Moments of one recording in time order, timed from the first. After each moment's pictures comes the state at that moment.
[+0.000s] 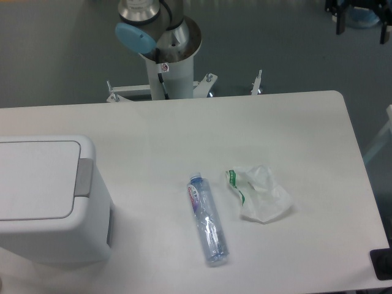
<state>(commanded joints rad) 3.12 -1.55 -1.49 -1.32 1.32 1.88</state>
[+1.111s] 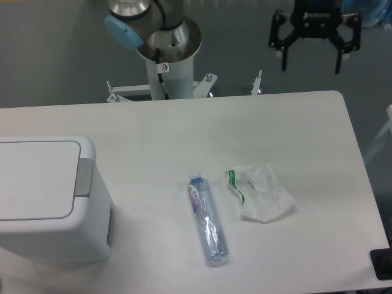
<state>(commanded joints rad) 2.76 -1.54 -1.50 -1.25 1.25 0.76</state>
